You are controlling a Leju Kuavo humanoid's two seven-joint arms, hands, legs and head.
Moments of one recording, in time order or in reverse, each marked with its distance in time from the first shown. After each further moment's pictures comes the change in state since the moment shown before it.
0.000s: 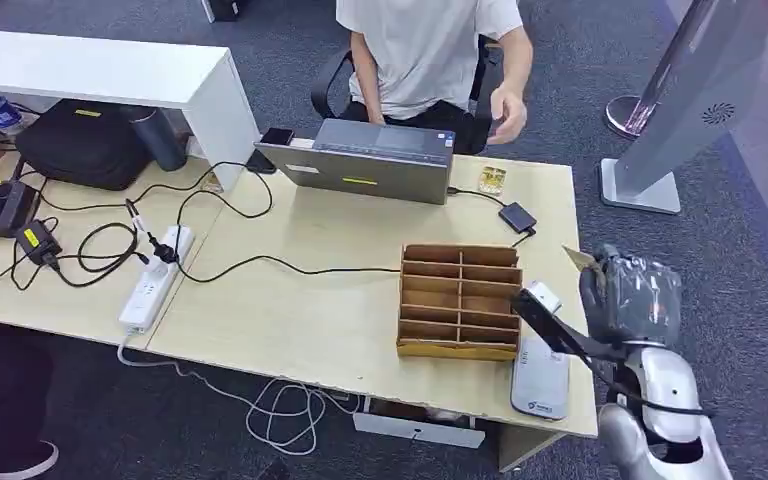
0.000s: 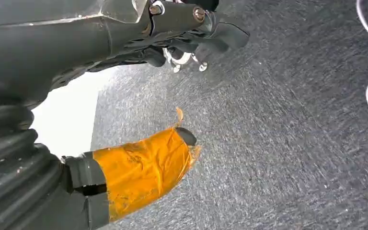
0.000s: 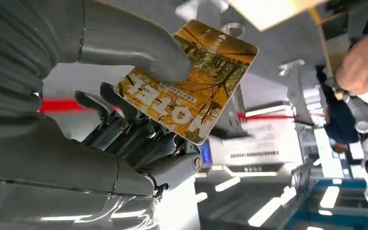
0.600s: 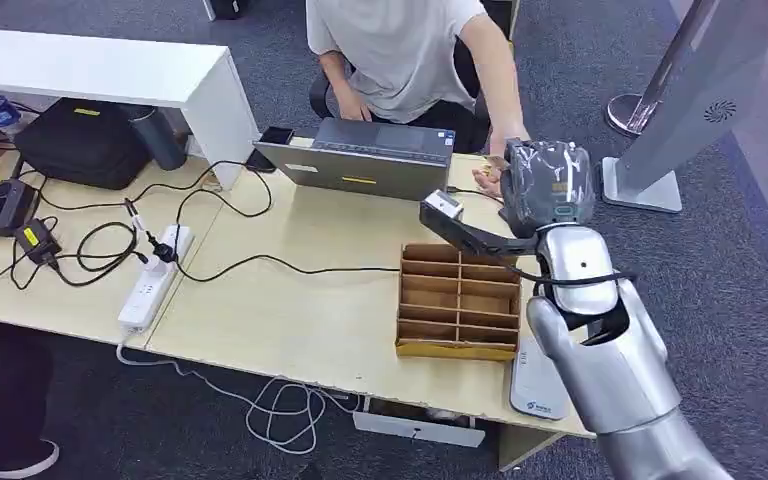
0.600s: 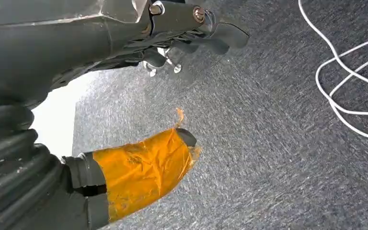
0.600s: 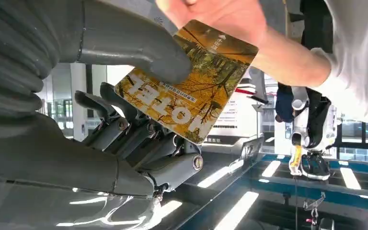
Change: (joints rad) left arm -0.009 -0.069 -0.003 0.000 -0.098 0.000 0.011; right arm -0.406 0.177 0.239 0.225 0.080 0.167 0.090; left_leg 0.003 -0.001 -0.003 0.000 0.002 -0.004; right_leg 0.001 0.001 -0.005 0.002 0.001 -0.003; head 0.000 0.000
